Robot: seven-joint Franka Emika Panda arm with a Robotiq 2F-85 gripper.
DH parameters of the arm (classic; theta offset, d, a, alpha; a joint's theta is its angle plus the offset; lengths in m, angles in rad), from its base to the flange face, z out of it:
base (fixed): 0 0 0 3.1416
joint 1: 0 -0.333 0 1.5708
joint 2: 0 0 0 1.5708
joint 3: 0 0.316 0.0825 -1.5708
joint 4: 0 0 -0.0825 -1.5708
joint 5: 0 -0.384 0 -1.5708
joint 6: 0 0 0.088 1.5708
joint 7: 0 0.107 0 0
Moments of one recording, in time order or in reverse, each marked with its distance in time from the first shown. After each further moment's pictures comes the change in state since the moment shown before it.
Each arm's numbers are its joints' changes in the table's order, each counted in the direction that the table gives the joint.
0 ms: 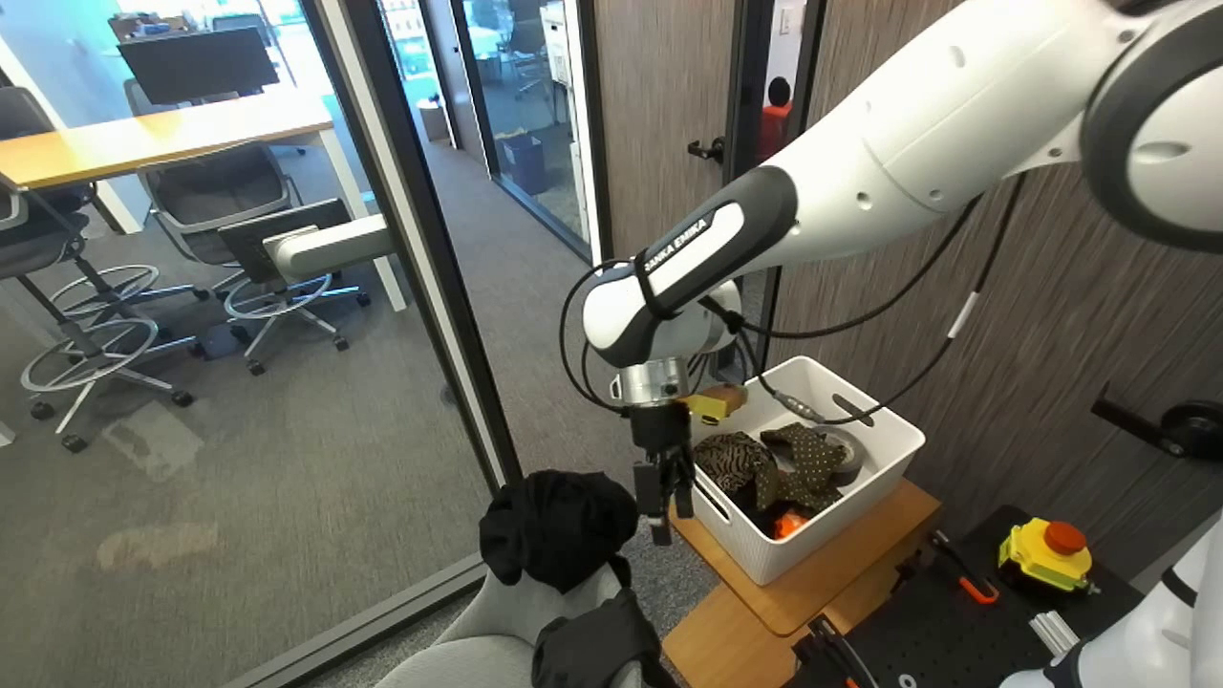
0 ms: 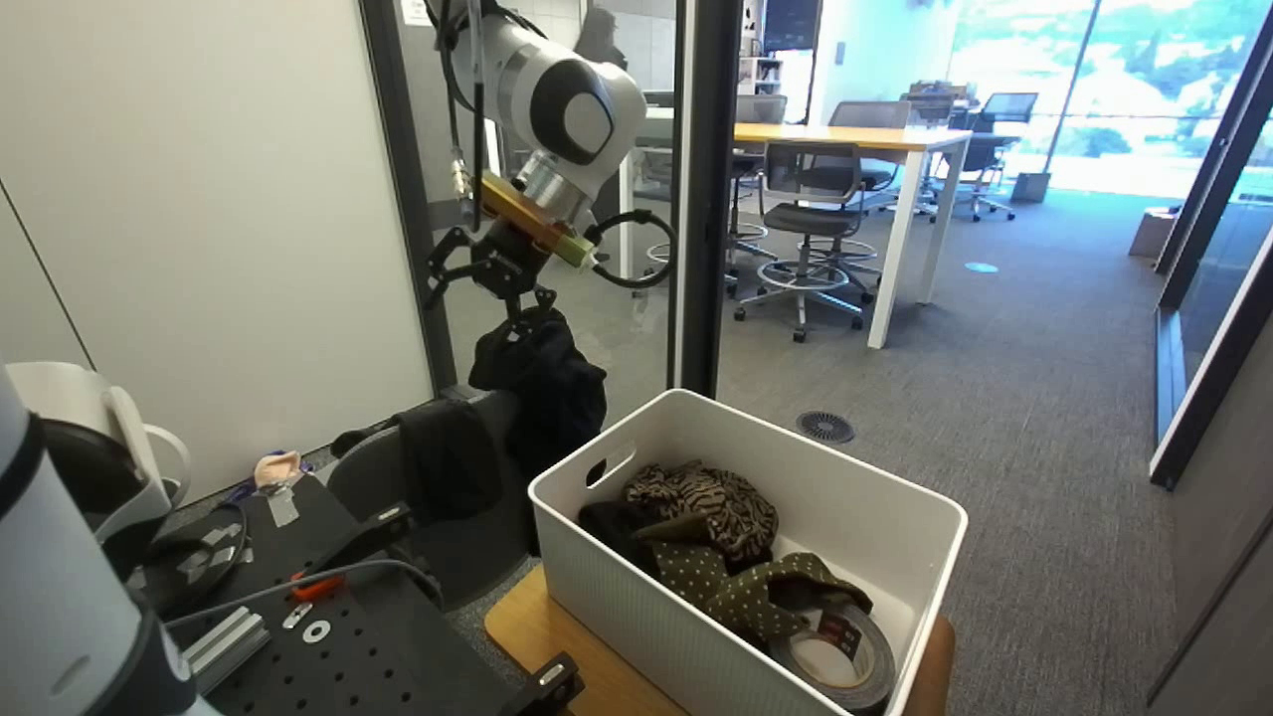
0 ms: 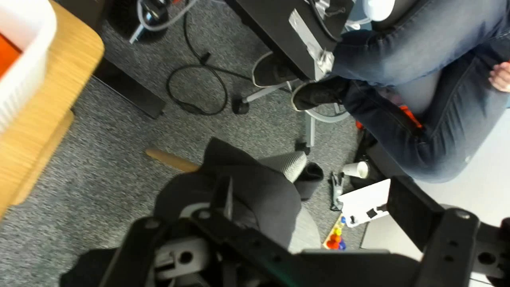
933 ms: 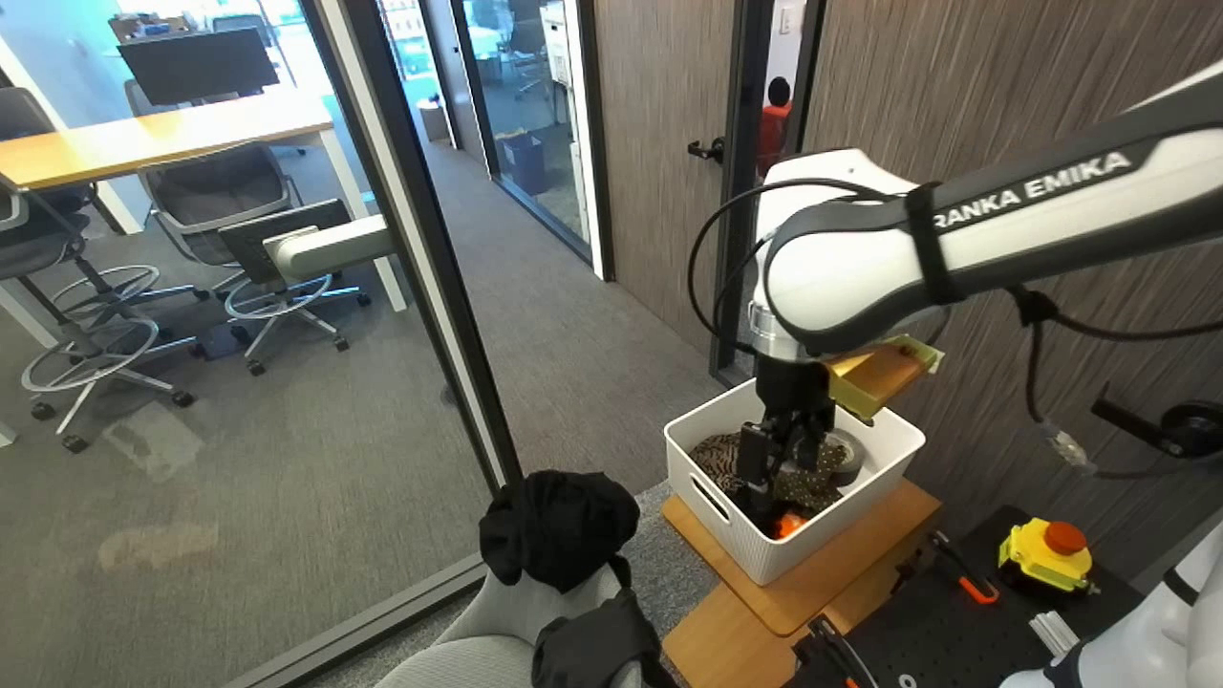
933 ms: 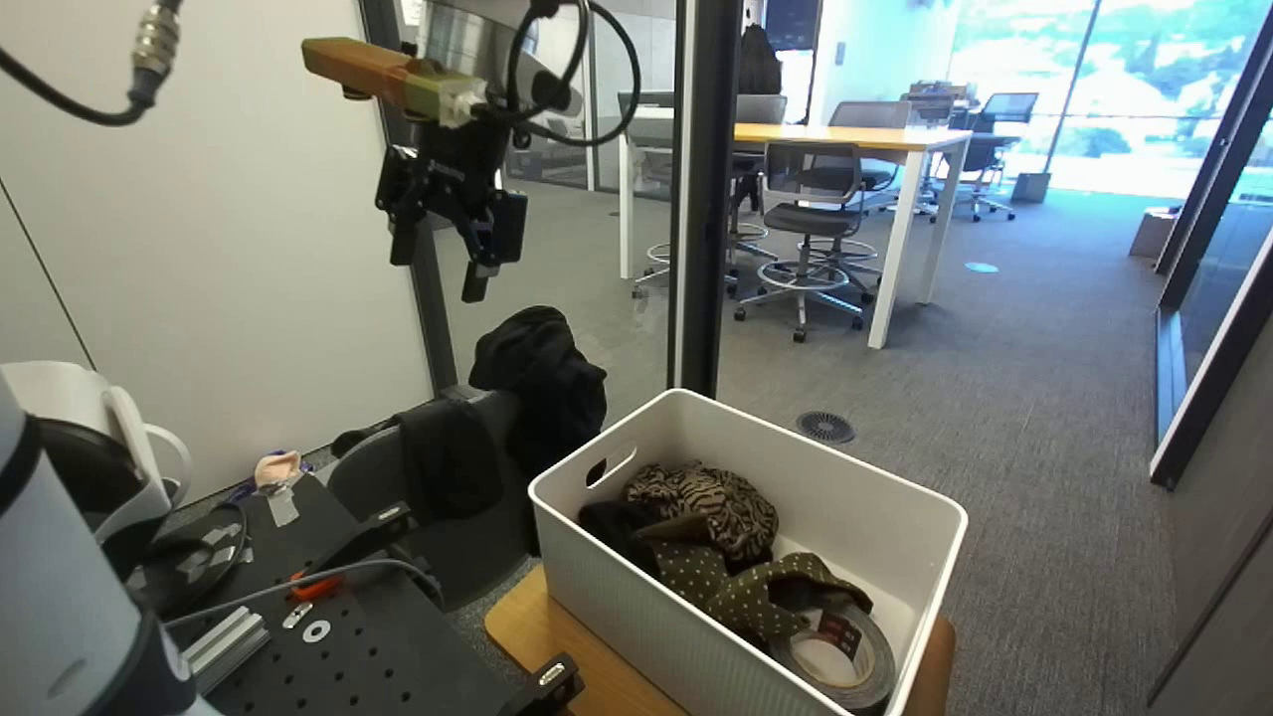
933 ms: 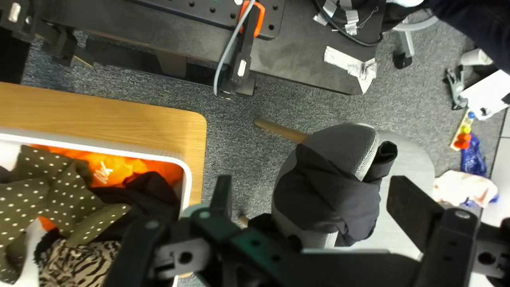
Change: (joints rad) arm 0.023 -0.753 -0.033 0.525 0.081 0.120 0.436
